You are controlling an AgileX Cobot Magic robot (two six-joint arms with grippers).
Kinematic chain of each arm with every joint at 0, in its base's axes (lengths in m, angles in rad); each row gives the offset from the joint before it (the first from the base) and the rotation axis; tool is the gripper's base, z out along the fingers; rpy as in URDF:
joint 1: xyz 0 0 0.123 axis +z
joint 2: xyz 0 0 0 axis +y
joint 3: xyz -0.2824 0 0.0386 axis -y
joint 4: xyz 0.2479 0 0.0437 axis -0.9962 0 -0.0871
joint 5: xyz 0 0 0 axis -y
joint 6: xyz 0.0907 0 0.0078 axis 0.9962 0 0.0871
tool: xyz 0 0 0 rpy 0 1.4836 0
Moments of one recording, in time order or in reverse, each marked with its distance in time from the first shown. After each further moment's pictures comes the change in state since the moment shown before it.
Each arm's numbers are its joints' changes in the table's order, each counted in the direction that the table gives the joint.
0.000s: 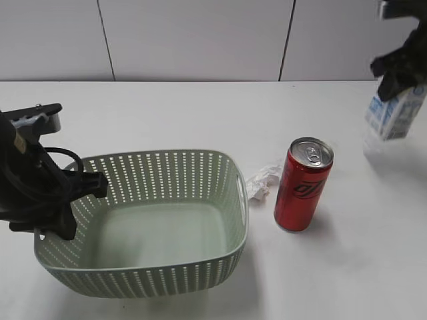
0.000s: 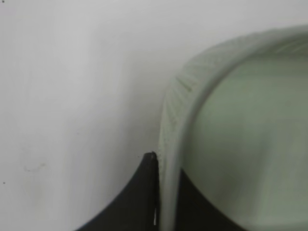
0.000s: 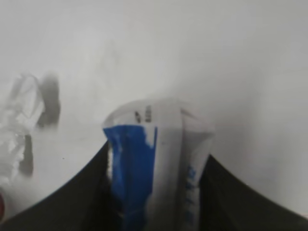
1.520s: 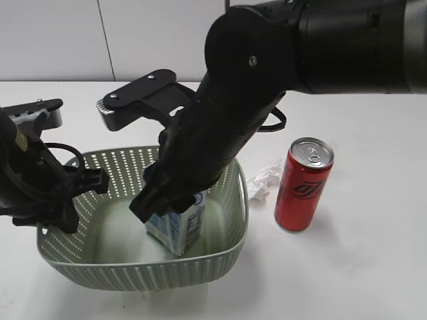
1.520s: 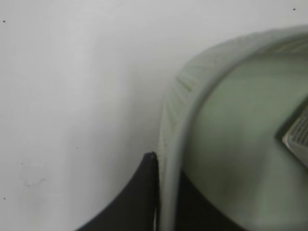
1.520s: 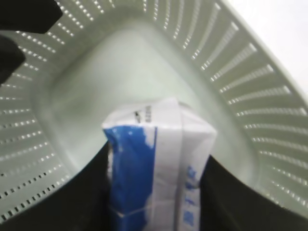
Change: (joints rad) left arm 0.000 0.000 0.000 -0.022 0.034 0.000; right arm 0.841 -0.017 -0.165 -0.131 0.183 0.022
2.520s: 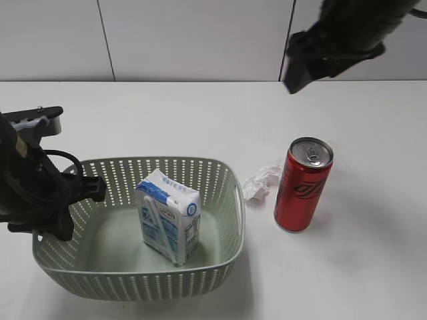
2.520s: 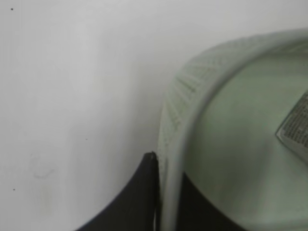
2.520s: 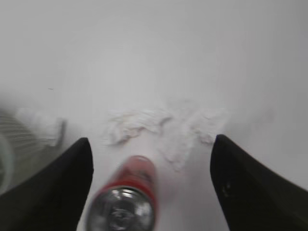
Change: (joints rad) left arm 0.000 0.009 -0.008 -0.009 -0.019 0.000; right arm -0.500 -0.148 0.140 0.110 -0.239 0.017
